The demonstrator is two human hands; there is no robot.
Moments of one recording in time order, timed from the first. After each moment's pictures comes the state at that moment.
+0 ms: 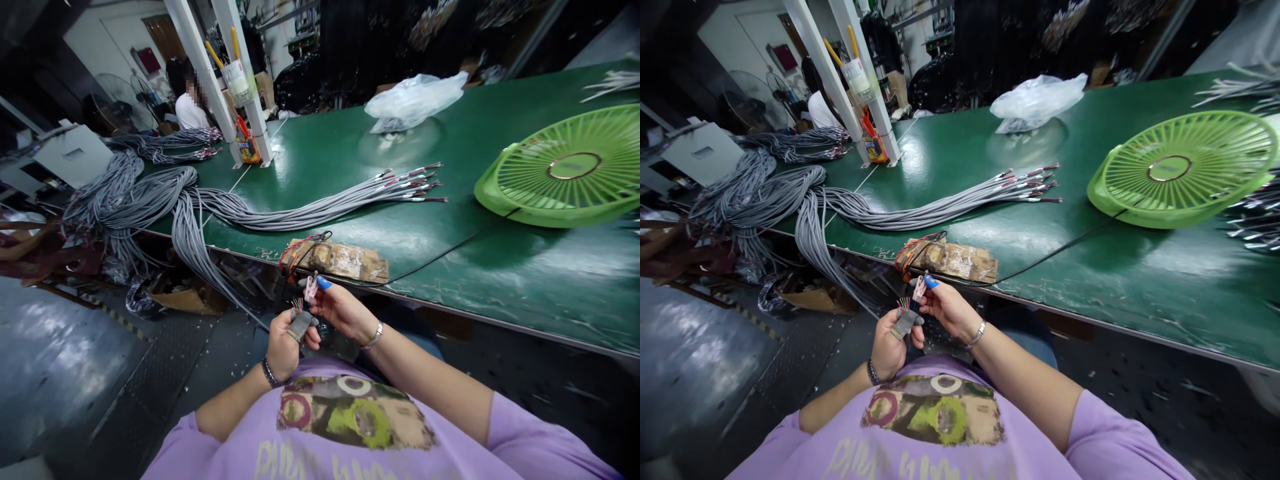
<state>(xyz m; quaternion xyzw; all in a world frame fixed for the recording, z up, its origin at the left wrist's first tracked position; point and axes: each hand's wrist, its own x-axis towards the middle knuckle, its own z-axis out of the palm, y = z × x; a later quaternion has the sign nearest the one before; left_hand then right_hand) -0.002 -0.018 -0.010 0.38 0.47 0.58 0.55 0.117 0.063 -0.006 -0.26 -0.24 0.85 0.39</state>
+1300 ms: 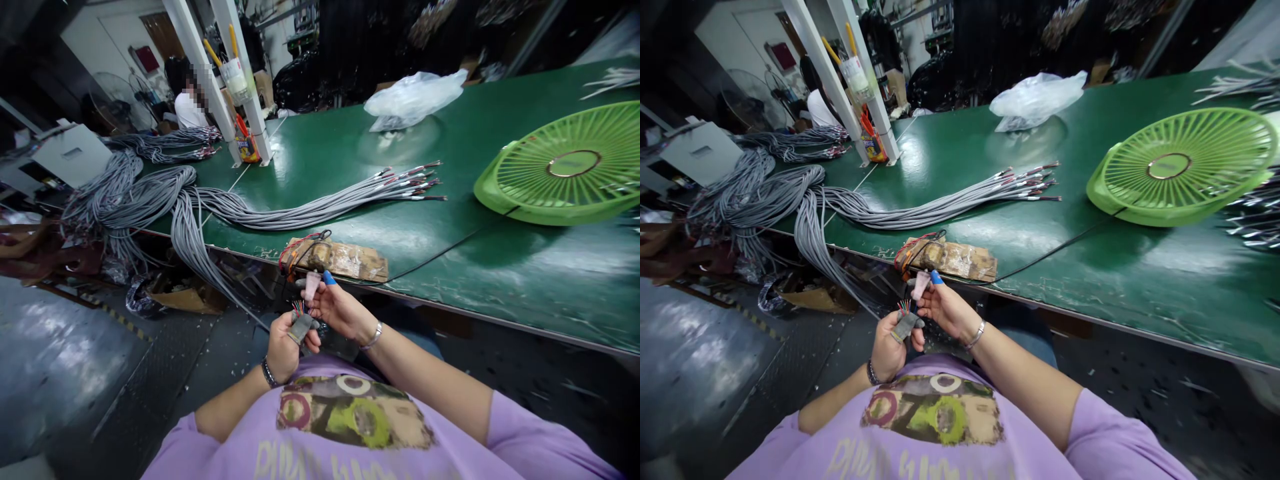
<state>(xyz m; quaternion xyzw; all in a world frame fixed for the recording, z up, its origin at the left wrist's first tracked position) -0.001 -0.022 -0.010 0.37 0.48 0.56 0.56 0.119 0.061 -0.005 -0.24 -0.19 0.88 0.36</state>
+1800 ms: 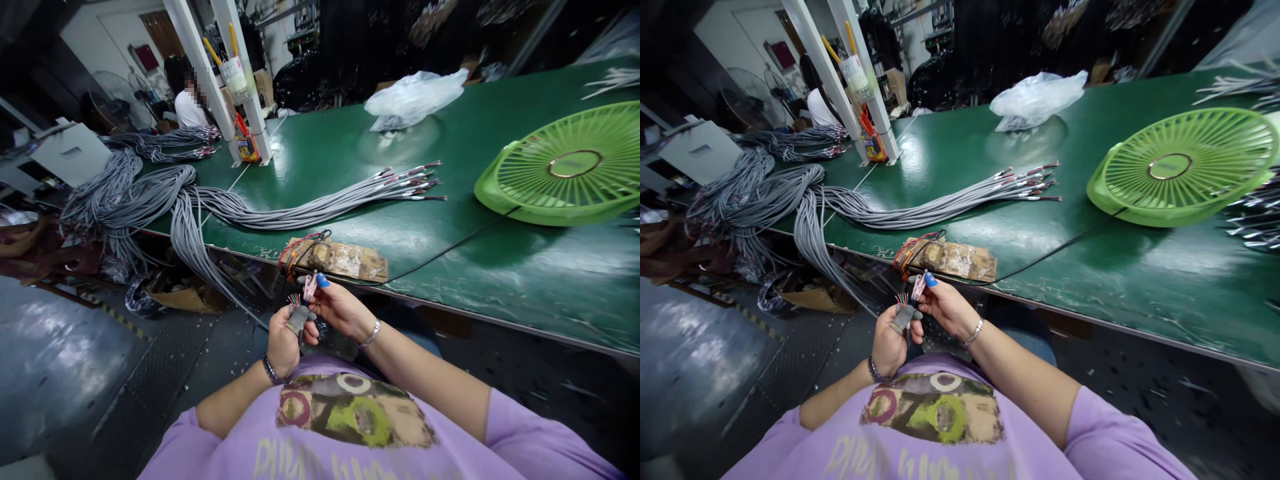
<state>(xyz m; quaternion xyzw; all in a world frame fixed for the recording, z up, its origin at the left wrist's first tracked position) 0.005 -0.014 -0.002 0.33 0.52 0.58 0.54 0.117 0.064 -0.008 -0.26 -0.22 0.85 0.40</state>
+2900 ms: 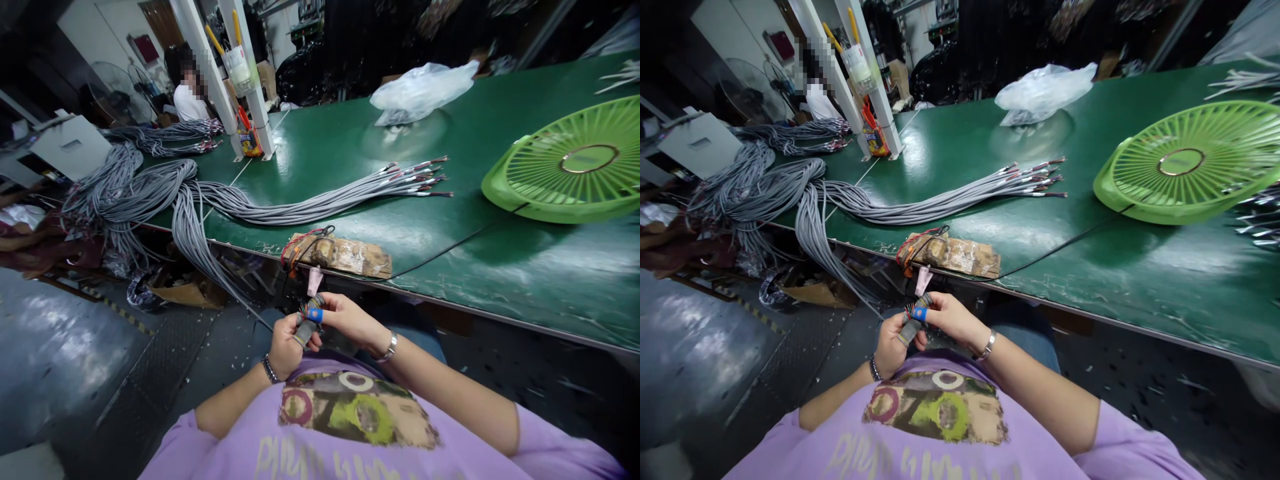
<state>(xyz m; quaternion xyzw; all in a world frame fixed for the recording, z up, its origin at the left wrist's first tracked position) -0.008 -0.029 -0.004 0.47 0.53 0.48 0.52 0.130 0.036 0.008 -0.31 -0.48 0.77 0.29</state>
